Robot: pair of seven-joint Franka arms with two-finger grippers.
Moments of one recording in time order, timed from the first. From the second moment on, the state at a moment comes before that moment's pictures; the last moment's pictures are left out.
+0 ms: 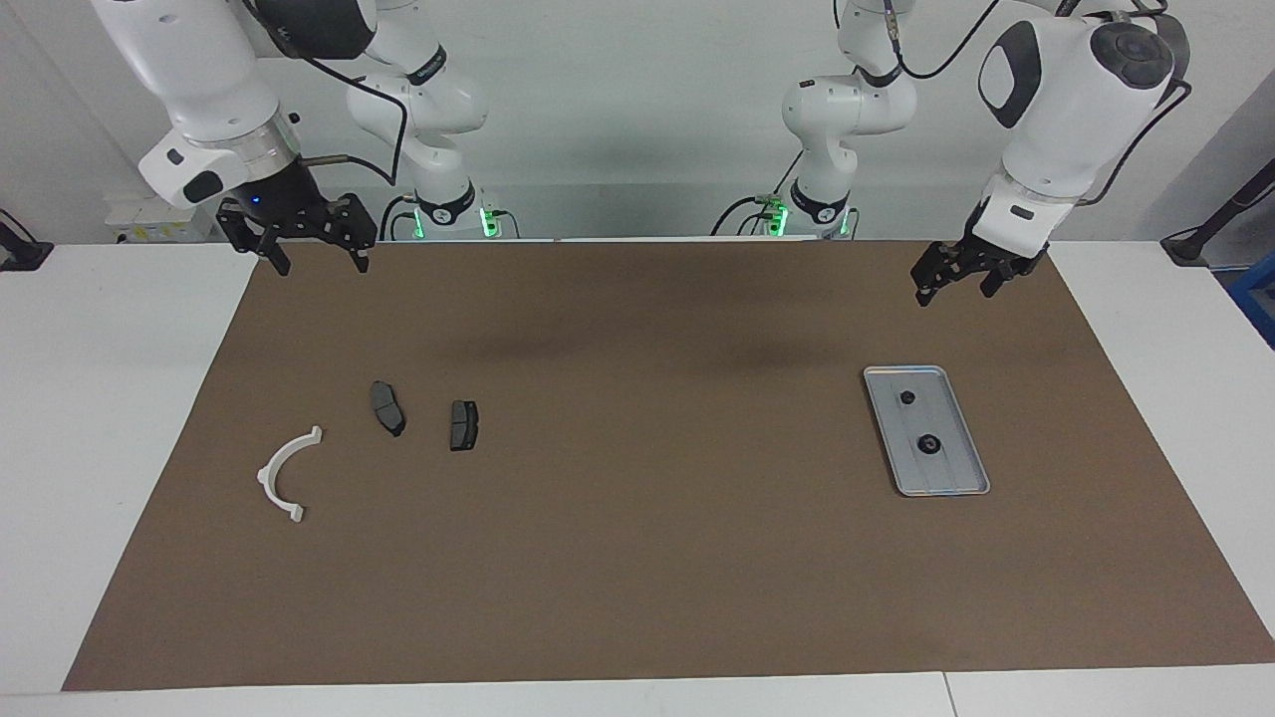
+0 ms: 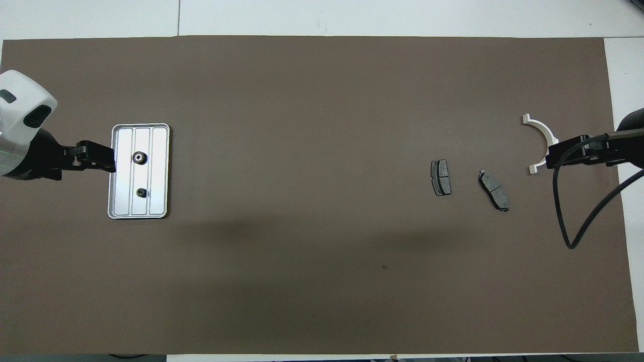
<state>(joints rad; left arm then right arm) -0.02 -0.04 -0.08 -1.76 0.00 1.68 -0.16 0.00 -0.03 0.02 -1.60 0.01 1.54 0.00</state>
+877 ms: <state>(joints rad) -0.02 -0.04 -0.07 -1.74 0.00 1.68 -0.16 0.00 -0.03 0.02 -1.60 0.01 1.54 0.00</state>
